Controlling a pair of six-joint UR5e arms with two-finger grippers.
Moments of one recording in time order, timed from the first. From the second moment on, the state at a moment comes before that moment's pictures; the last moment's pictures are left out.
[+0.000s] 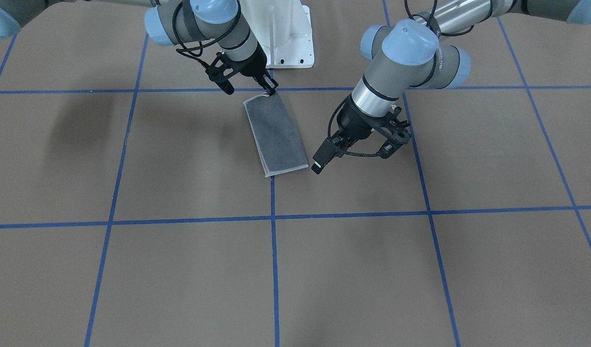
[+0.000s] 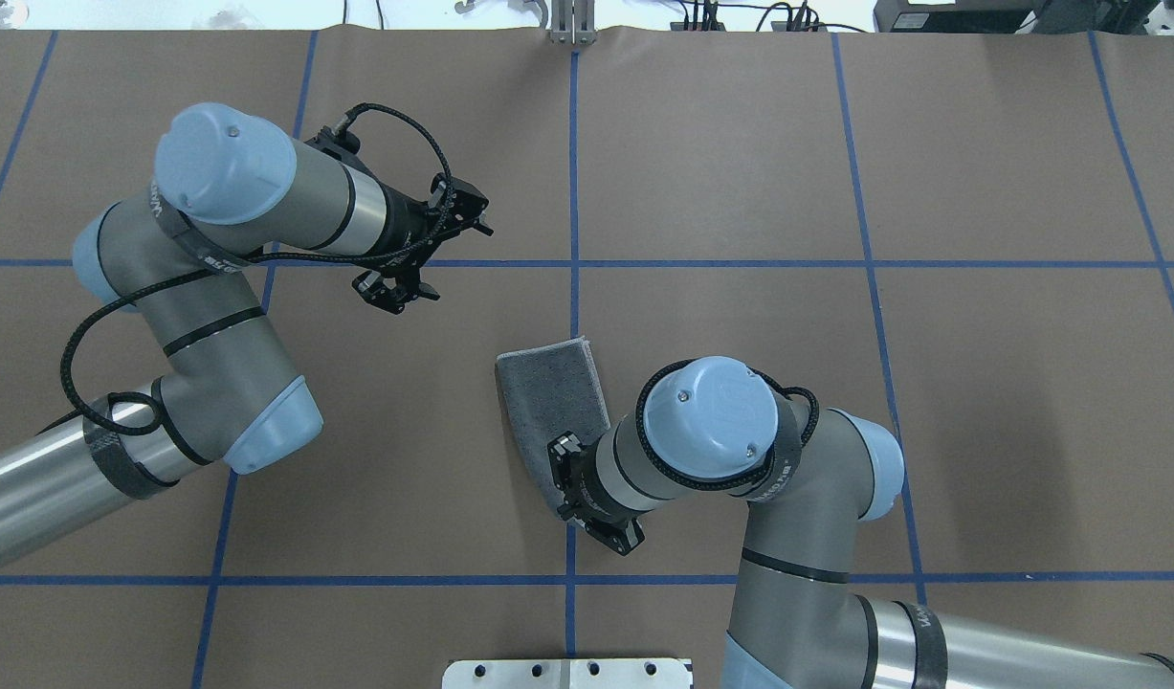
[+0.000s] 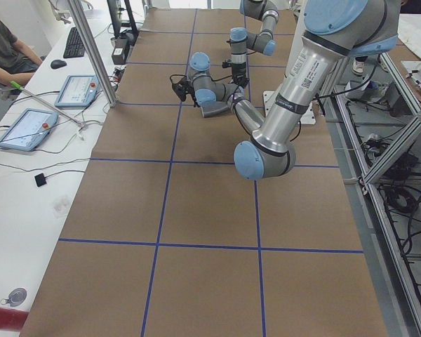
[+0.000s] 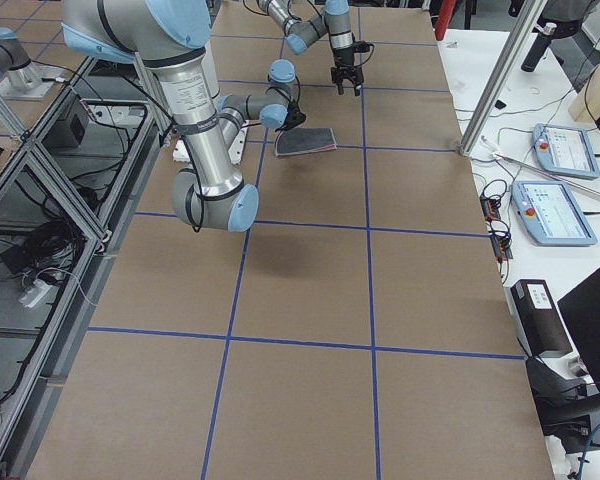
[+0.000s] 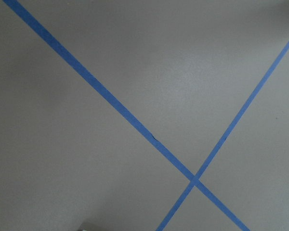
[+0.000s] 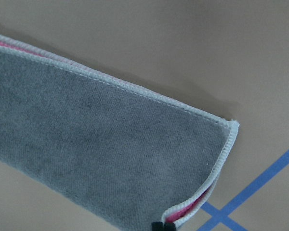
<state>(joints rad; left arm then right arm) -0.69 -2.14 -1.66 -2.07 -1.95 -2.00 0.32 -1.00 1.78 -1.28 1.93 2.37</state>
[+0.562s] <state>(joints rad) -0.69 -2.14 -1.67 -2.07 -1.95 -2.00 0.32 -0.98 1.76 -1.27 1.93 2.37</state>
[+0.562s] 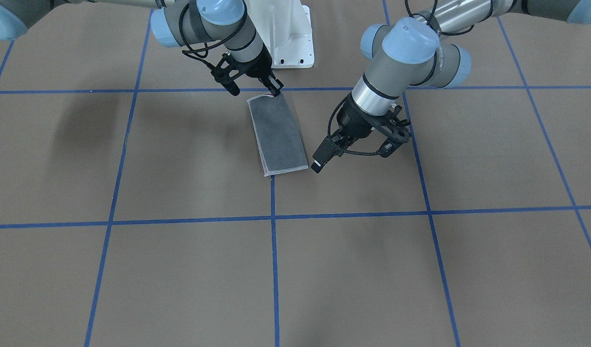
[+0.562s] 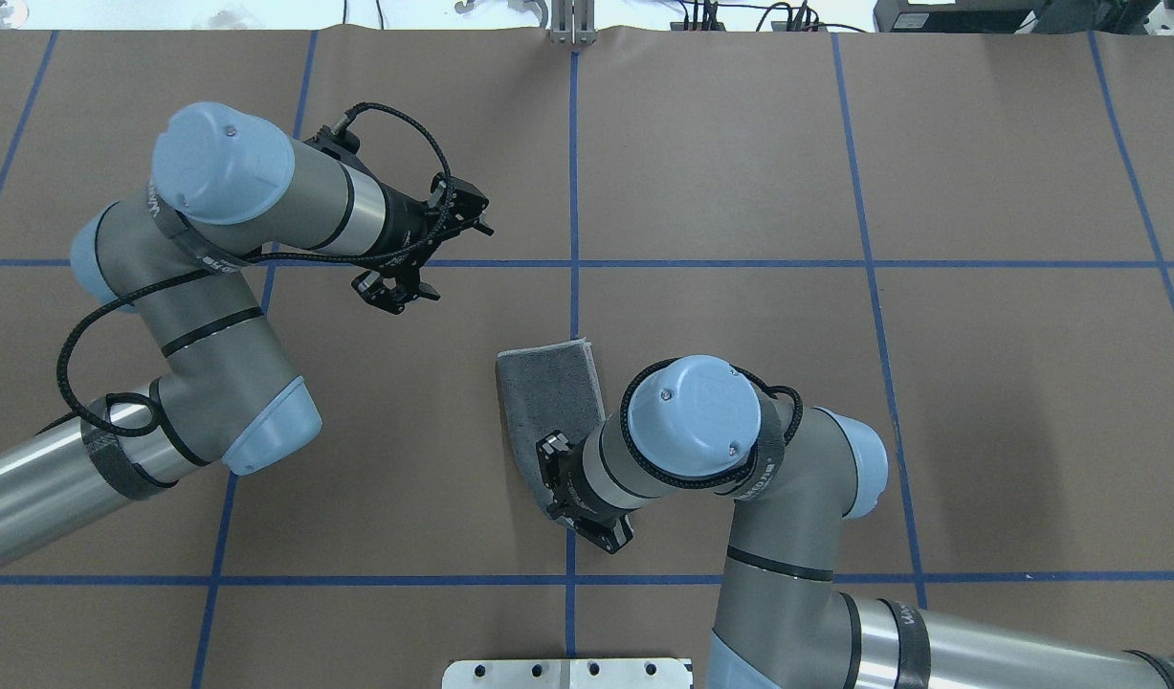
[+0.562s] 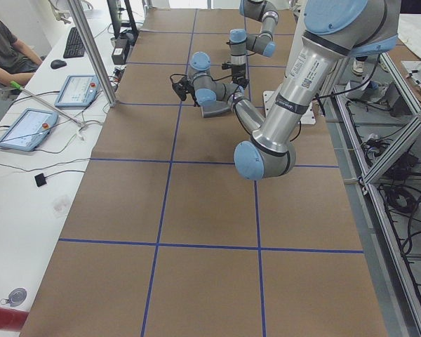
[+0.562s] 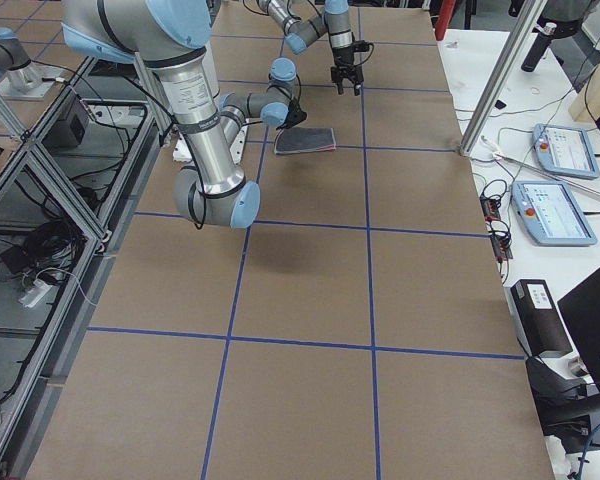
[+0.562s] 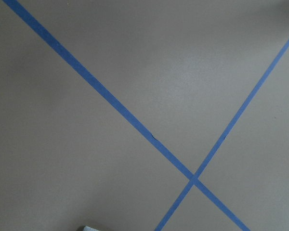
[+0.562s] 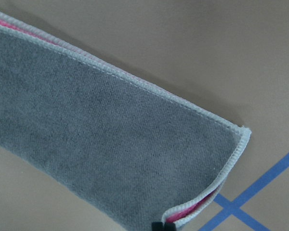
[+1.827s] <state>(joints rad) -0.69 -2.14 -1.68 -2.05 -1.95 -2.00 0.30 -0.91 1.69 -1.28 1.92 2.36</state>
